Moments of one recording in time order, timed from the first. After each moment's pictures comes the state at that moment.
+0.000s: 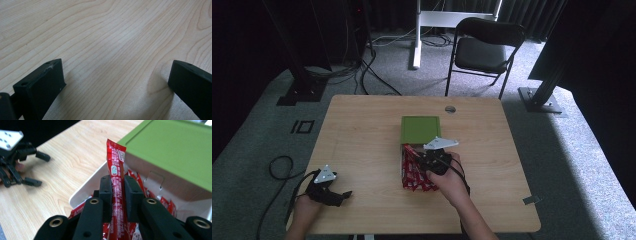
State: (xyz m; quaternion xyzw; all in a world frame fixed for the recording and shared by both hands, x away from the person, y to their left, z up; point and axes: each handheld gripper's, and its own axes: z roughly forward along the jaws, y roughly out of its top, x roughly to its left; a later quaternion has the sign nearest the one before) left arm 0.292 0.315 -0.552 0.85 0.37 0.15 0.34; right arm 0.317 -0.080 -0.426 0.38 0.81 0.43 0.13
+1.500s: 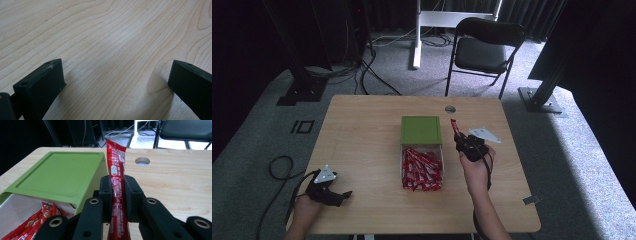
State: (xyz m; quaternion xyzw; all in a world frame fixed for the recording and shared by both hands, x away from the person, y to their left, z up) left arm 0.292 0.315 -0.552 0.86 0.36 0.15 0.34; right arm 0.350 -0.171 -0.434 0.54 0.65 0.46 0.26
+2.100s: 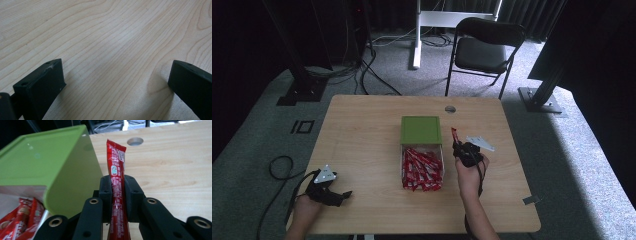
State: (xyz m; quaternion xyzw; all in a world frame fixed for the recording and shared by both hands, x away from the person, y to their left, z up) left arm 0.292 0.315 -0.552 0.86 0.36 0.15 0.34; right arm 0.355 -0.166 -0.481 0.60 0.62 0.44 0.24
